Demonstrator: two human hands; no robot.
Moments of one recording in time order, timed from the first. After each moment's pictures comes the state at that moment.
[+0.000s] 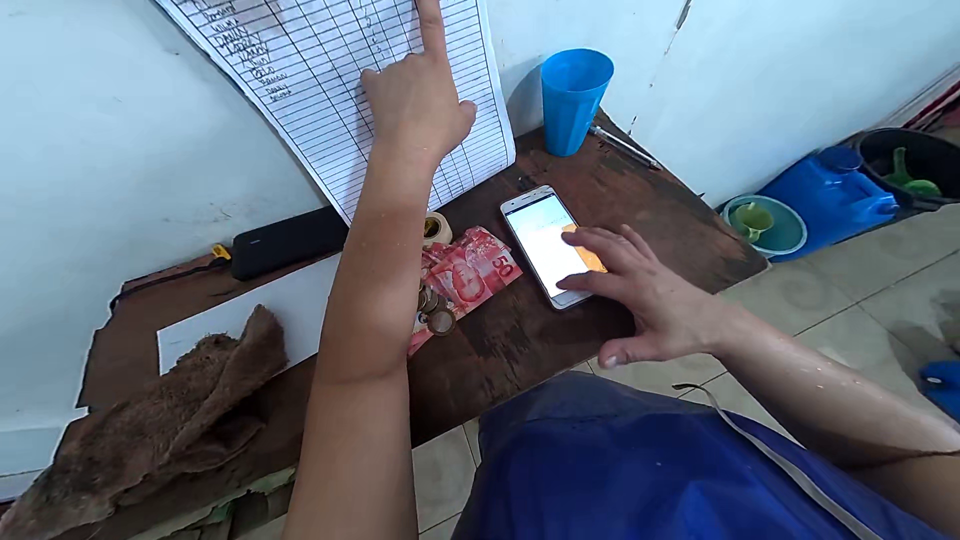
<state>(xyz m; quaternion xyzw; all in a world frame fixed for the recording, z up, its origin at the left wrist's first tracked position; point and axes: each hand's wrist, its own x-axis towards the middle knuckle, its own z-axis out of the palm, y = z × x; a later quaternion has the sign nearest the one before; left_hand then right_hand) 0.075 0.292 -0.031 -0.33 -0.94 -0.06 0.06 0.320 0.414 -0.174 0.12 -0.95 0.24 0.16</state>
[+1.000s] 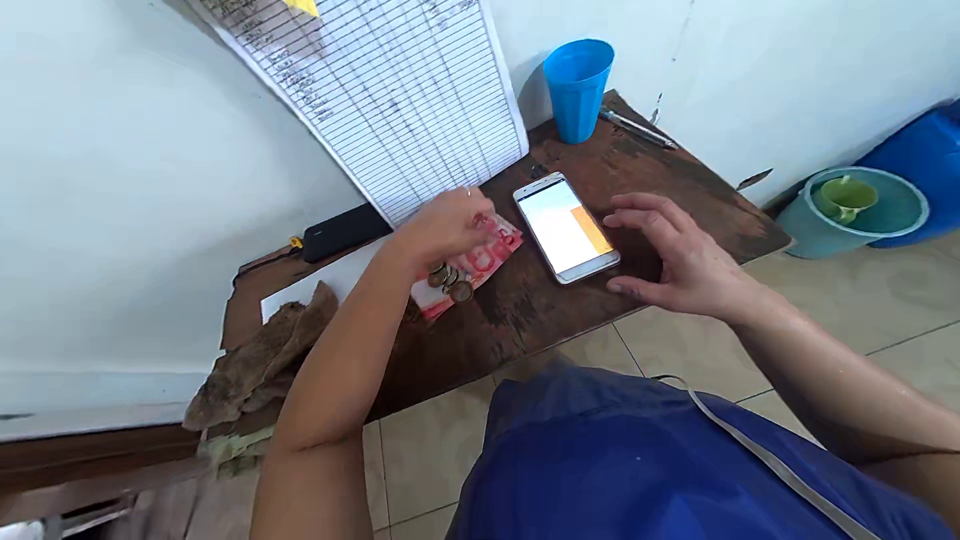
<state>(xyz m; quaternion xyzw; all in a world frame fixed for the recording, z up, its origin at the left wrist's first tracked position) 0.110 0.214 -0.080 -0.57 -0.80 -0.10 -0.17 0.328 0.432 -0.190 0.07 -0.91 0.29 0.29</state>
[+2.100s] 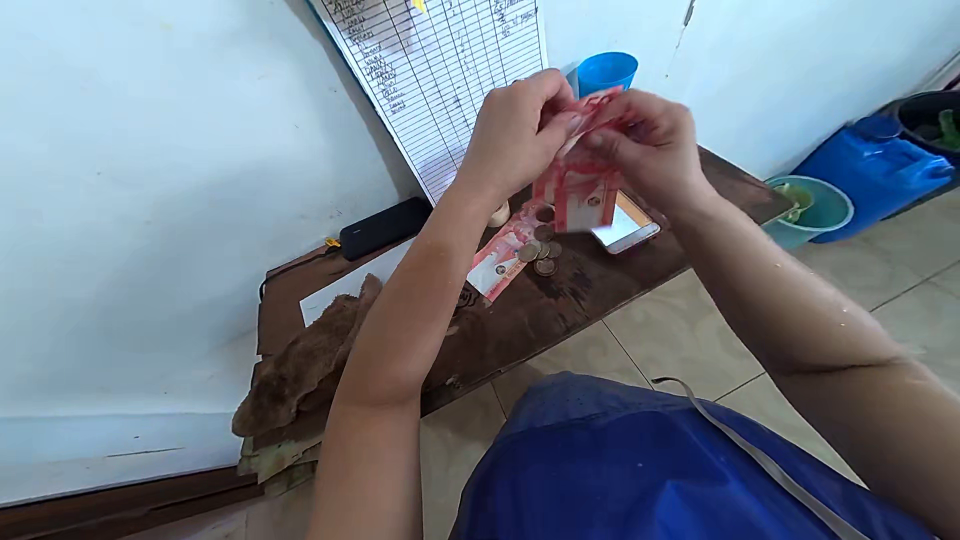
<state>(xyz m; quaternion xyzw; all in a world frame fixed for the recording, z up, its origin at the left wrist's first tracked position) 0.126 0.212 -0.026 -0.61 -0.71 -0.35 0.03 0.242 0.361 -0.099 0.08 -0.79 0.42 0.44</state>
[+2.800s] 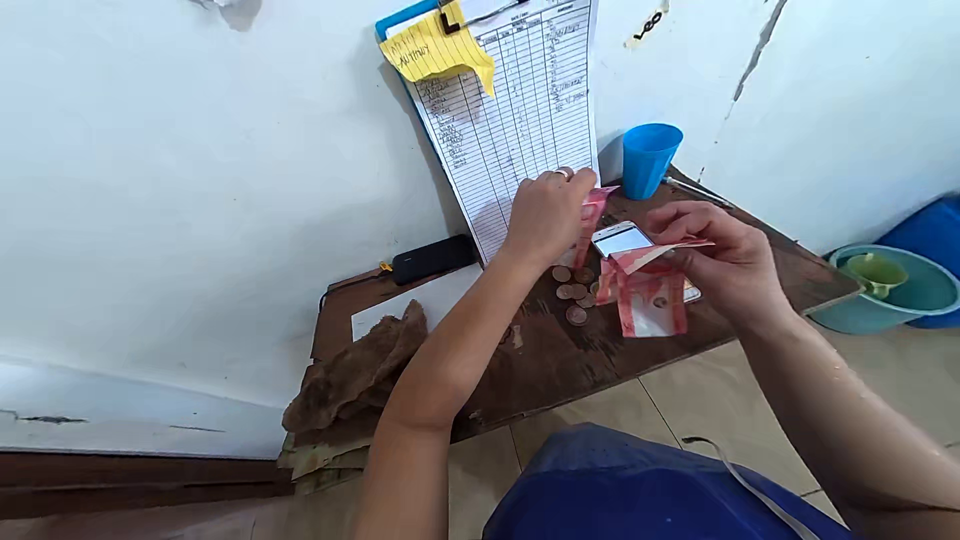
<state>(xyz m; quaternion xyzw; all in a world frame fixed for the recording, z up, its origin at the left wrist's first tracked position) 0.129 0.215 -0.051 -0.56 -0.78 -0.22 0.19 0.279 0.361 -0.129 0.11 -0.74 0.52 0.42</state>
